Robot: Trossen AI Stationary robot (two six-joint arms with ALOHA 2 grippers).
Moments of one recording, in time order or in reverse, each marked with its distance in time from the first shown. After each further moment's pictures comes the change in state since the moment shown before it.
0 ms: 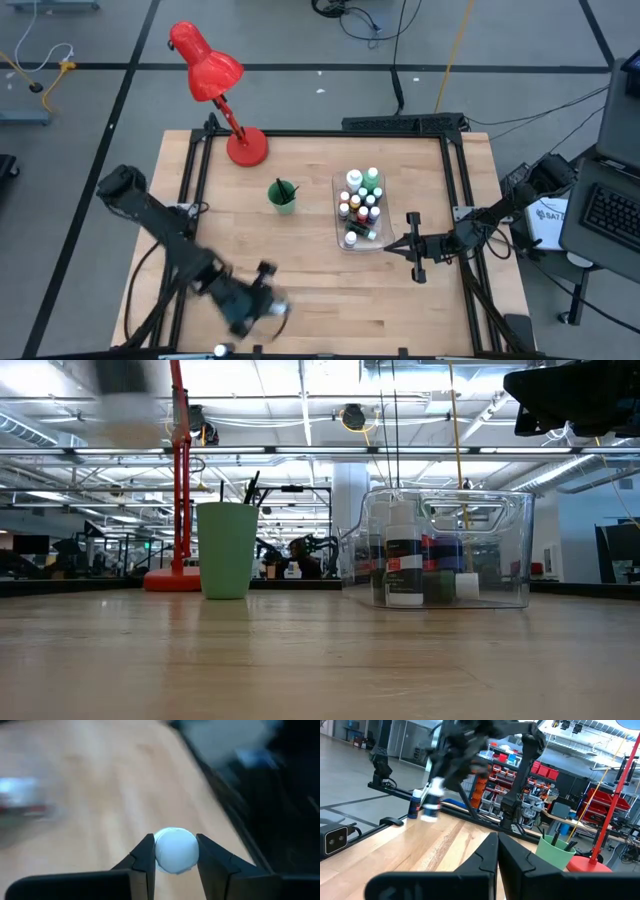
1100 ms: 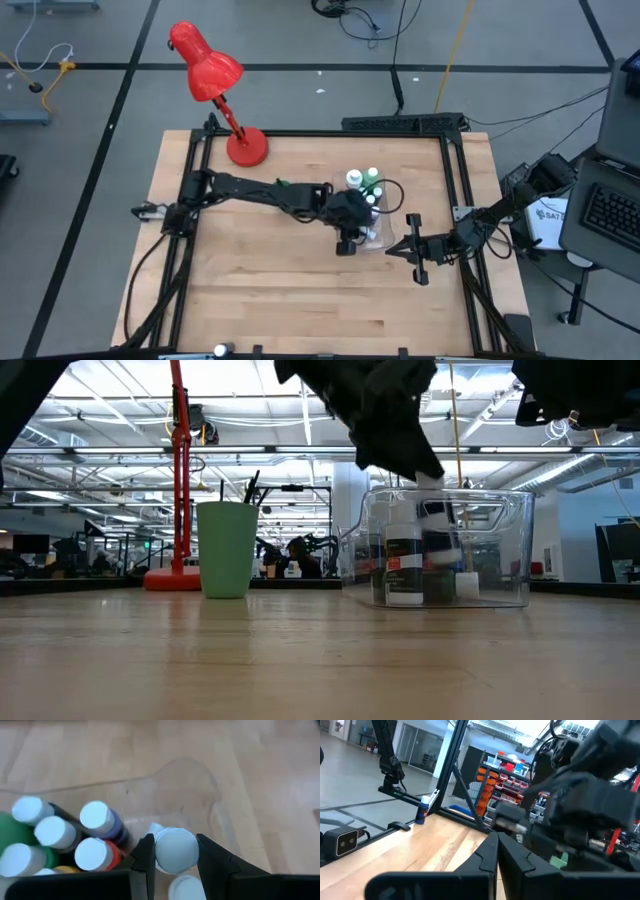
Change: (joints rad) left arm 0.661 0.578 0.610 -0.039 0.306 0.235; right arm 0.003 0.000 0.000 0.030 -0.054 -0.044
